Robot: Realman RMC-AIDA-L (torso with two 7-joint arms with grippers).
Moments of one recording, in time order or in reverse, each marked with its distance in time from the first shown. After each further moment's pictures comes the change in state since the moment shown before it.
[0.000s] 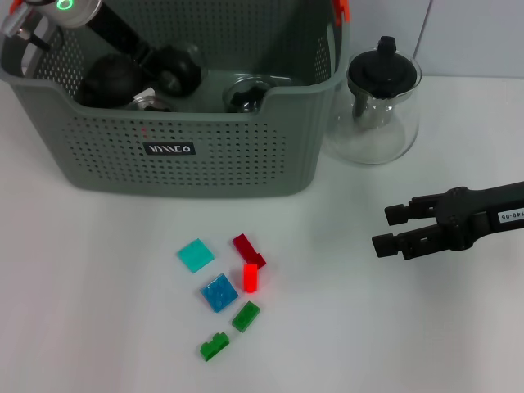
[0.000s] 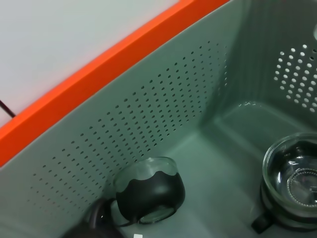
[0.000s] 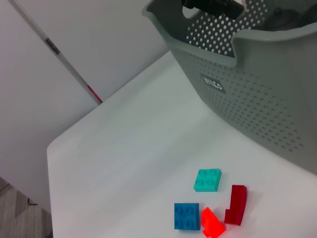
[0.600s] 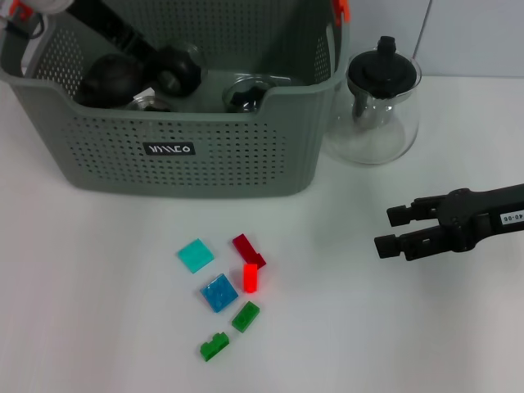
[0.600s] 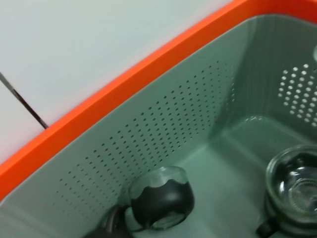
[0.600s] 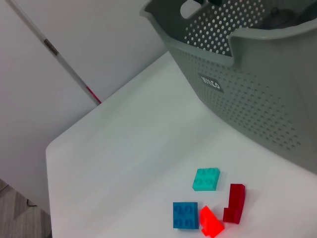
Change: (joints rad) left arm 0.064 -0.016 -0.017 0.190 -0.009 0.084 0.001; right arm -0.007 -0.001 0.002 -0.001 0.001 0.000 -0.001
